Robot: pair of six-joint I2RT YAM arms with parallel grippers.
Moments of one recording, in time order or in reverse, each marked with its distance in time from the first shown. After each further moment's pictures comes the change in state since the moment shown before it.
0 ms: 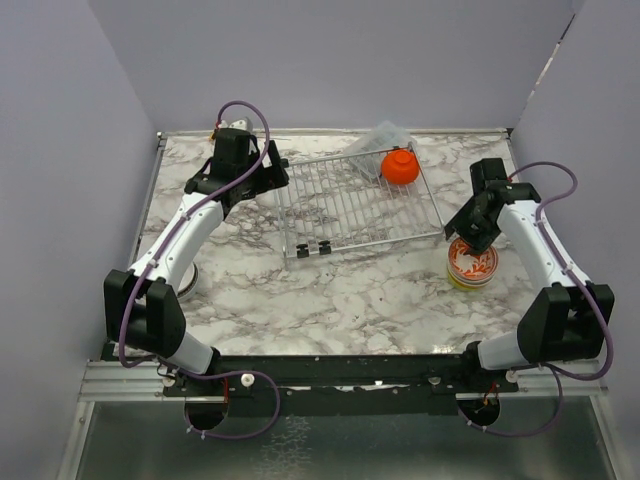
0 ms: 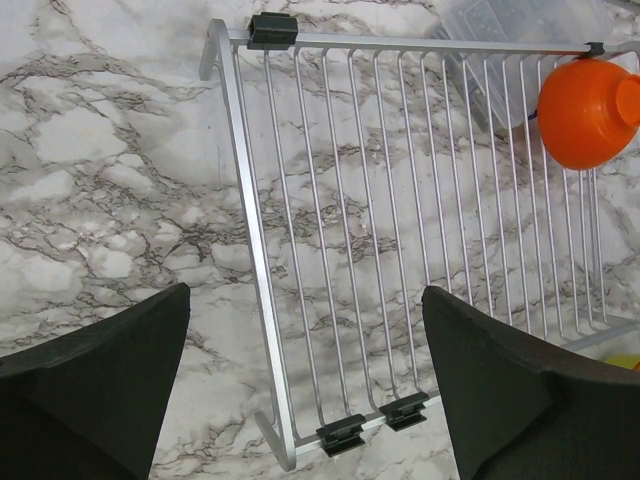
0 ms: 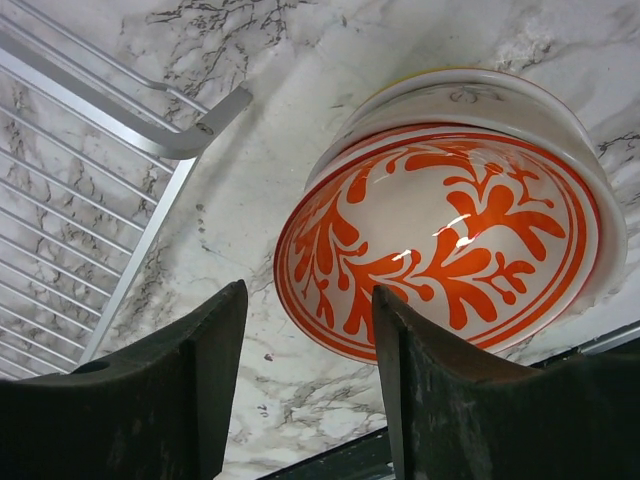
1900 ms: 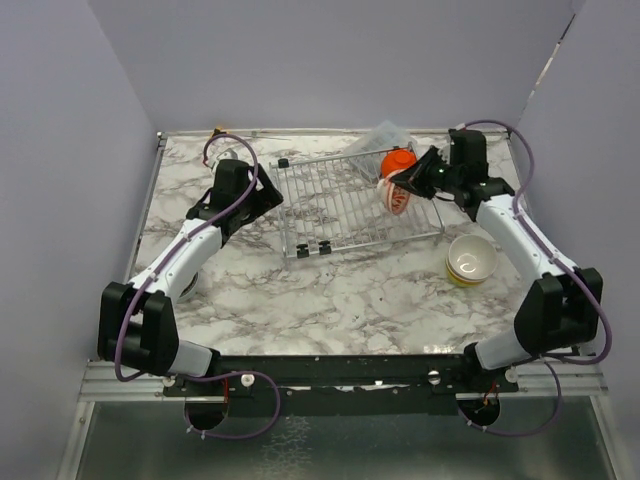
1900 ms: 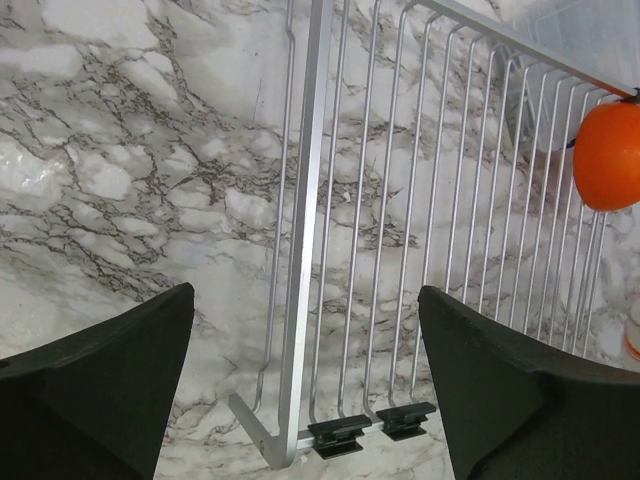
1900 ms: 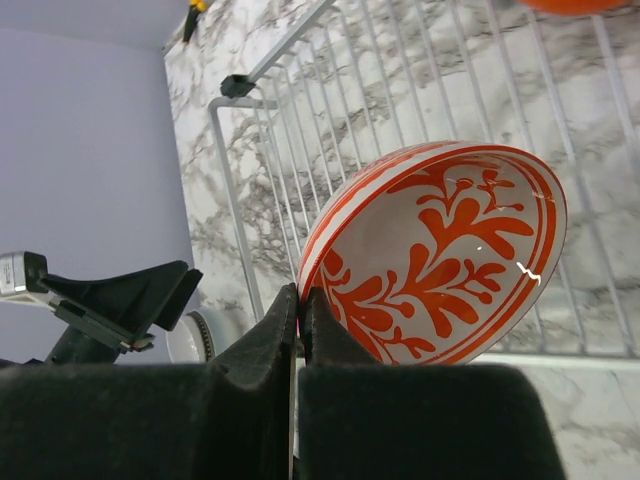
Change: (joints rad) left arm 0.000 -0.103 -0.297 0.141 -0.075 -0.255; right arm 0.143 0.023 0.026 0.668 -0.476 0.033
